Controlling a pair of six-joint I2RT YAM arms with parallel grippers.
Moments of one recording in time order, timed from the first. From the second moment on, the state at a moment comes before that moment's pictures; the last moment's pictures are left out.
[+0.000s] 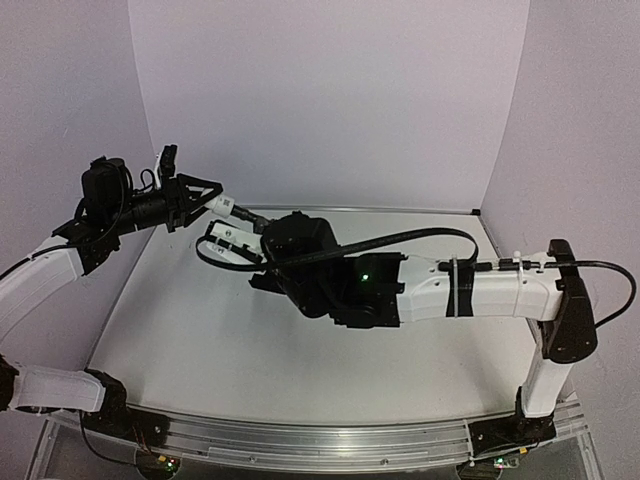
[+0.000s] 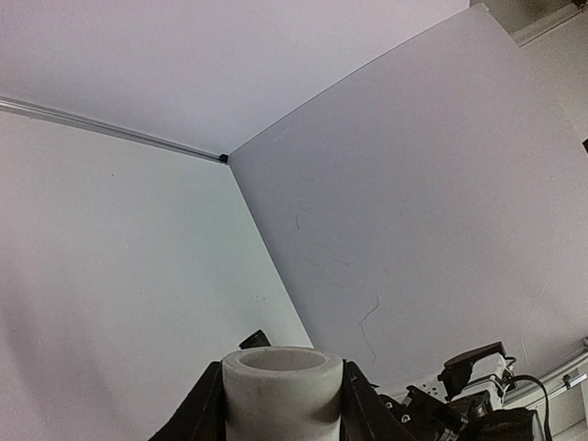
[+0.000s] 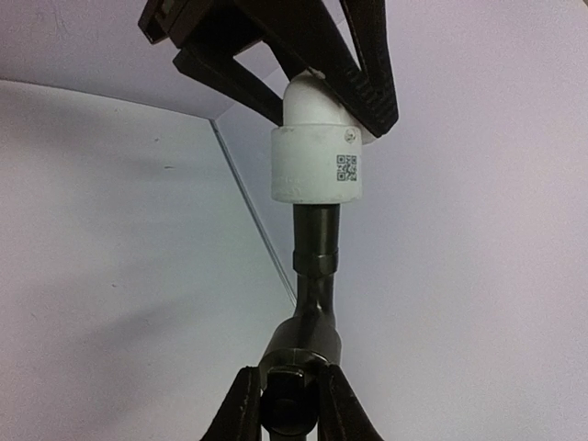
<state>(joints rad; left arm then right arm) -0.36 1.09 0.95 0.06 0.68 -0.89 1.31 1.90 1.64 0.01 0.74 -0.74</state>
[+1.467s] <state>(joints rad) -0.38 1.10 0.90 0.26 0.92 -0.99 0.66 2.09 1.85 -0.10 -1.01 0.68</state>
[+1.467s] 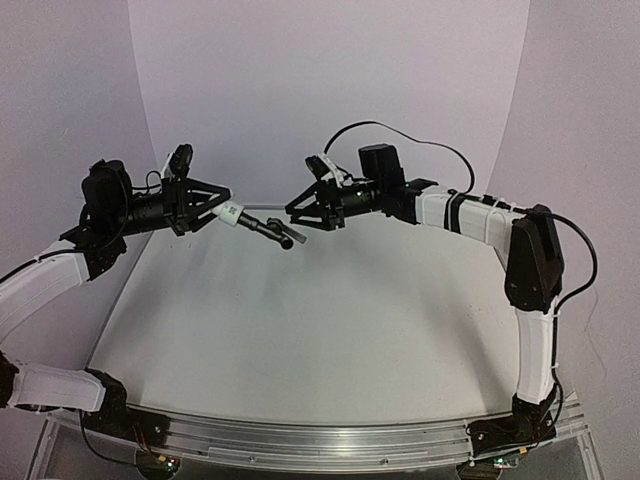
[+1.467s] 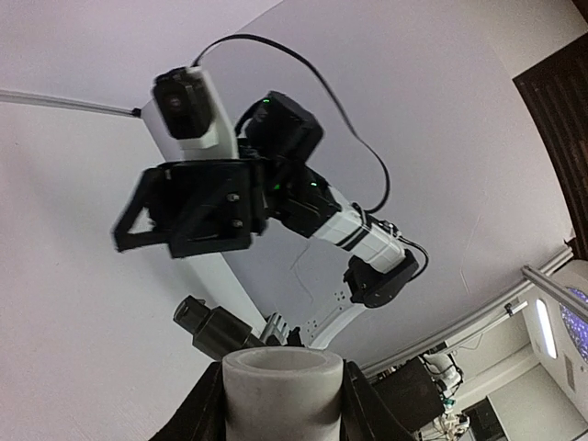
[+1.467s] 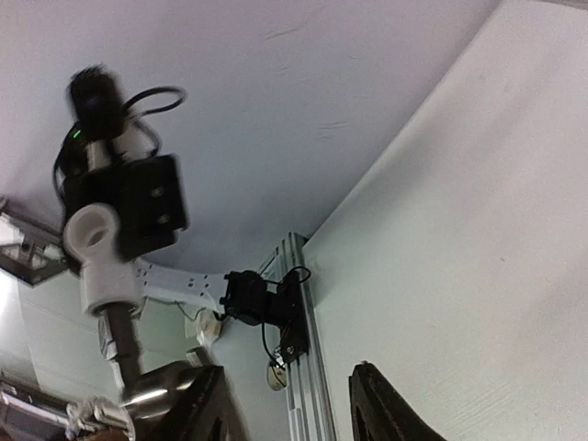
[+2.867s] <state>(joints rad) -0.38 1.09 0.94 0.20 0.90 -0.94 1.20 1.85 1.69 -0.15 0.41 -0.48</state>
